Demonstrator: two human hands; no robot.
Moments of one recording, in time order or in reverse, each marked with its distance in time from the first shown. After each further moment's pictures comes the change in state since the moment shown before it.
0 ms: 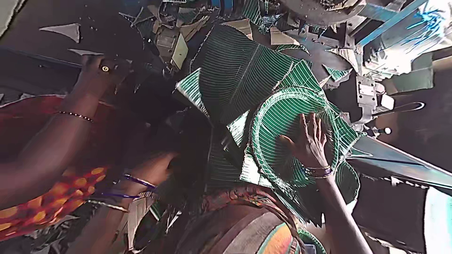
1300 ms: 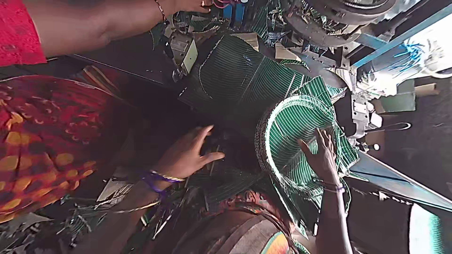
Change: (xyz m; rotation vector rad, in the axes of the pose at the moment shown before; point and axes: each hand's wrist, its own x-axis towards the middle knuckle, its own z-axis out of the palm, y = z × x) left_hand 0.022 0.059 0.000 -0.105 0.381 0.279; right_hand 0.003 0.019 -0.034 0.131 -0.034 0.154
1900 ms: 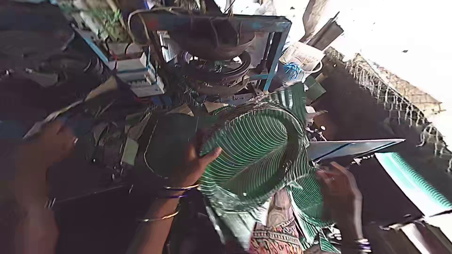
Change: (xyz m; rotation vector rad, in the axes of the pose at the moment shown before) left_hand 0.111 0.179 -0.037 -0.703 0.161 0.489; right_hand -0.124 0.044 -0.073 0.426 0.741 0.171
